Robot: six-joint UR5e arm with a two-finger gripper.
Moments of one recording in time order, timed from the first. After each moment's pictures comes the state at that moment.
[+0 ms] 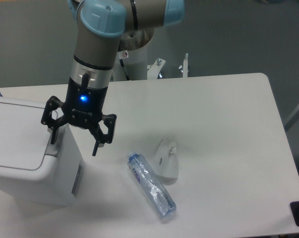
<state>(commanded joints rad) 2.22 -1.75 -1.57 -0.90 1.15 0.30</state>
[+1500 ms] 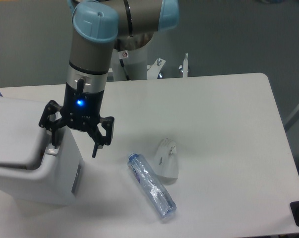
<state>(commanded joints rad) 2.20 -1.76 -1.57 -0.89 1.20 0.30</state>
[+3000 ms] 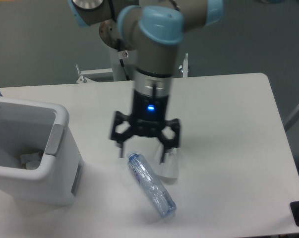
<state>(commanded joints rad) 2.55 -1.86 -1.52 -0.88 1.20 0.53</state>
